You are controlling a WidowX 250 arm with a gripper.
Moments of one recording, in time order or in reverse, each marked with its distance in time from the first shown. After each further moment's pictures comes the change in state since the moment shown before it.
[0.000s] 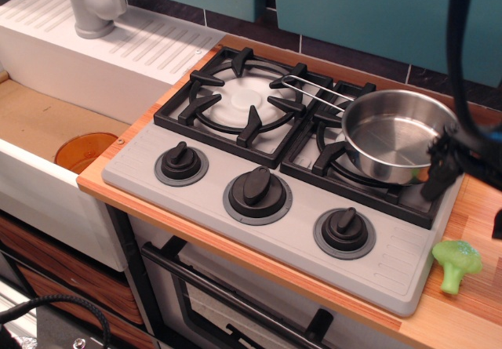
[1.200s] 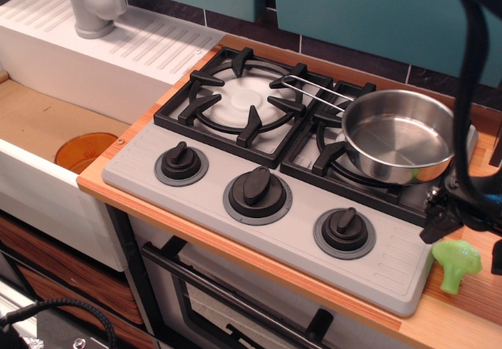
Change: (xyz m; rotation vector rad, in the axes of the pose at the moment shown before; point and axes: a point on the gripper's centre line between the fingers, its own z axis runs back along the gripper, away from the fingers) arm -0.028 -0.020 -0.010 0.023 -0.058 0.082
